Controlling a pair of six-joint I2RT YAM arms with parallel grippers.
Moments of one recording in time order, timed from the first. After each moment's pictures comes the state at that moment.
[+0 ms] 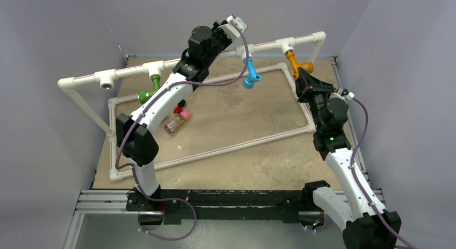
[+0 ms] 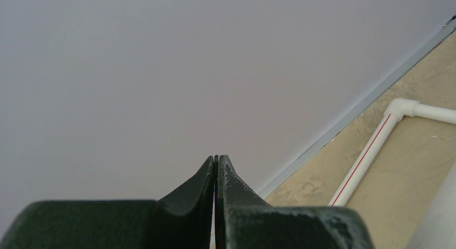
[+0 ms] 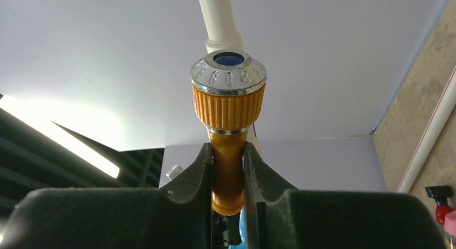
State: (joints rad) left arm -0.58 1.84 1.85 0.04 -0.05 0.59; right arm 0.15 0.90 0.72 0.27 0.05 1.81
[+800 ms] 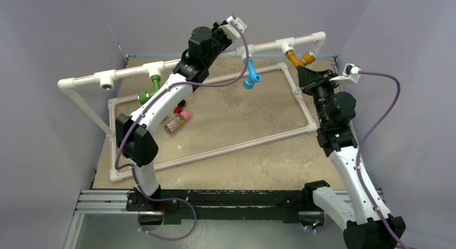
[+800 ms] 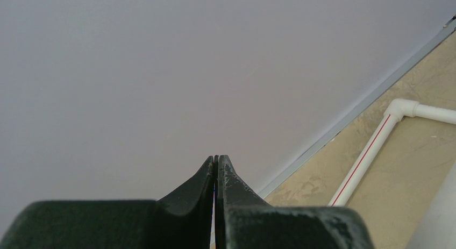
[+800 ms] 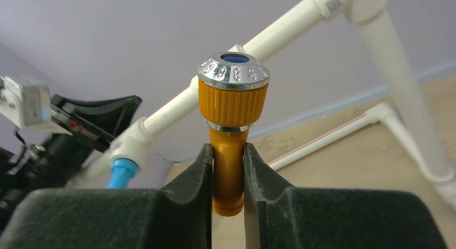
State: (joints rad) left arm -0.58 1.83 1.84 0.04 -0.06 0.59; right arm 0.16 0.90 0.86 0.20 0.06 0.78
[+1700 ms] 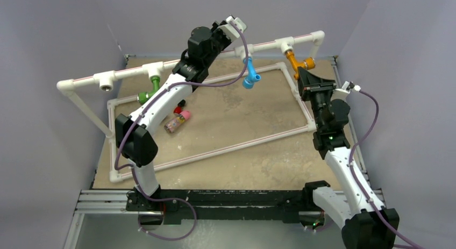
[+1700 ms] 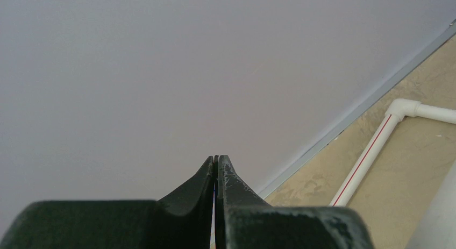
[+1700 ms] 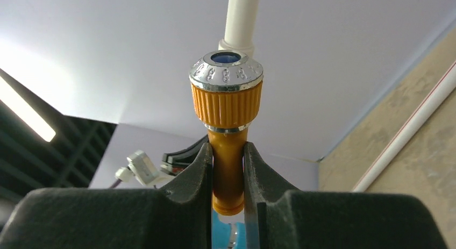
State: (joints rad) left arm -0.58 1.83 1.83 0.04 -0.06 0.59; right arm 0.14 0.91 0.69 0.40 0.02 1.44
